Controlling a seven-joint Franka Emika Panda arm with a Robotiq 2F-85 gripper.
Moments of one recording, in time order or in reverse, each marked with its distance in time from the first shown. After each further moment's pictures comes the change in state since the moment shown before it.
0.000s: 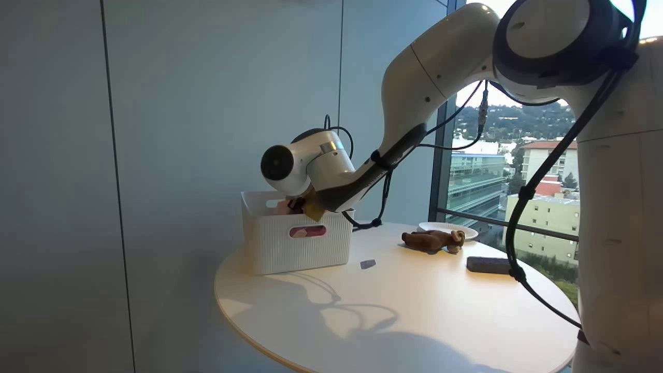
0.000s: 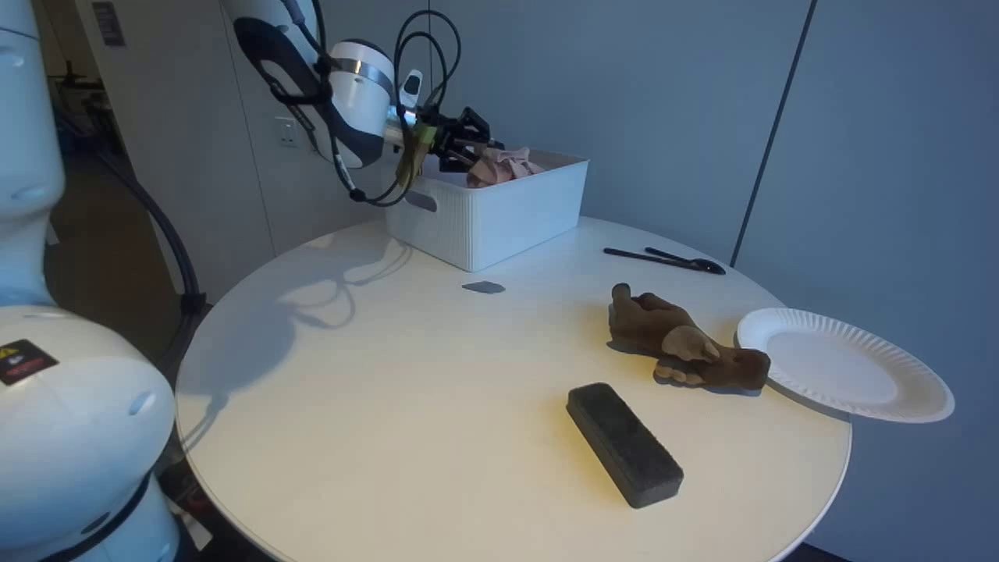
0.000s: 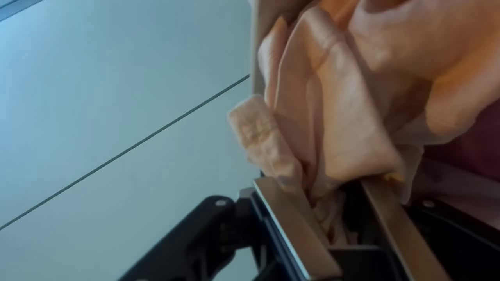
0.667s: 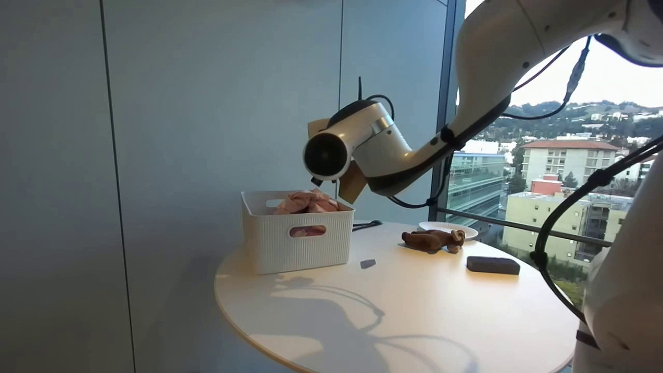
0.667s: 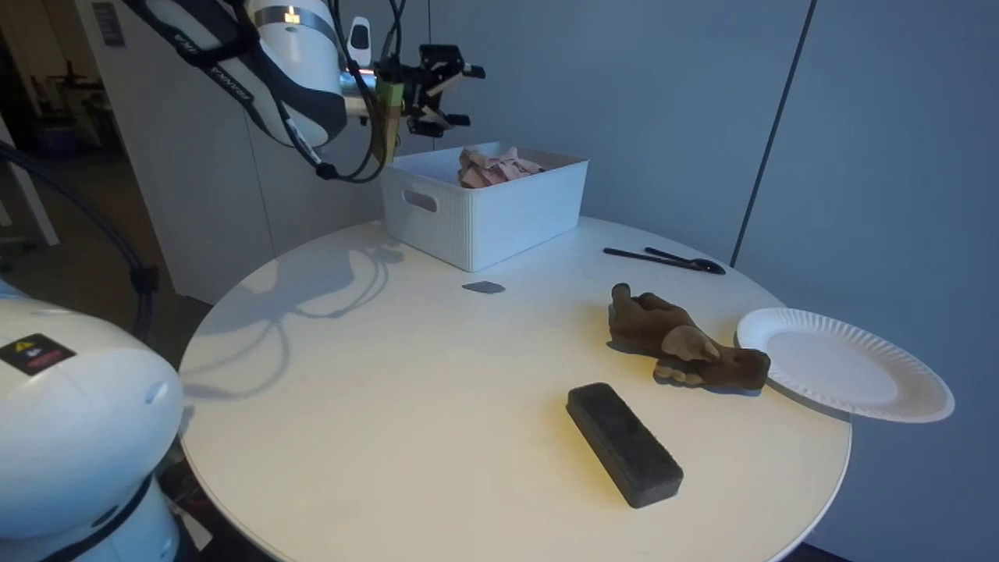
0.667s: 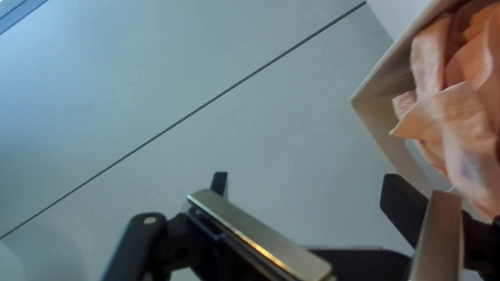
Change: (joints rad) arm 0.072 -0.409 -0.057 -0.345 -0.225 -0.021 0.153
